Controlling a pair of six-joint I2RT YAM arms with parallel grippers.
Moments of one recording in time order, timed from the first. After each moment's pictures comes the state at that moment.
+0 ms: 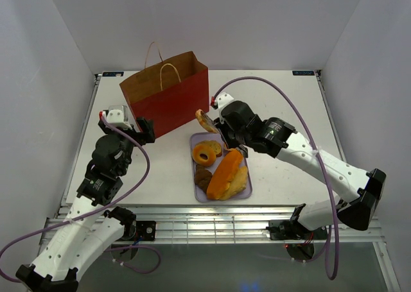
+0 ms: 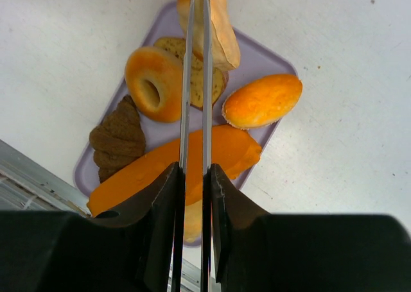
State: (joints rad) left arm -0.46 0.64 0.75 -0.17 -0.37 -0.17; right arm 0.96 1.37 1.39 -0.81 0.27 0.15
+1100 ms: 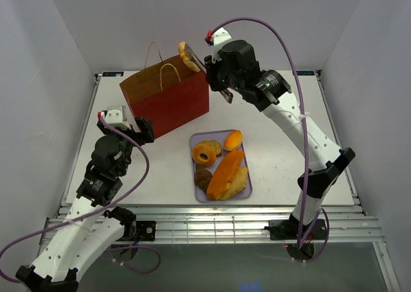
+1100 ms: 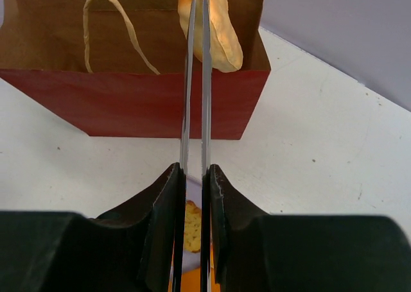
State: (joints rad) left arm -0.46 0.63 0.75 -0.17 -0.39 -0.18; right arm 0.78 1.73 2.12 -0.77 0.16 0.05
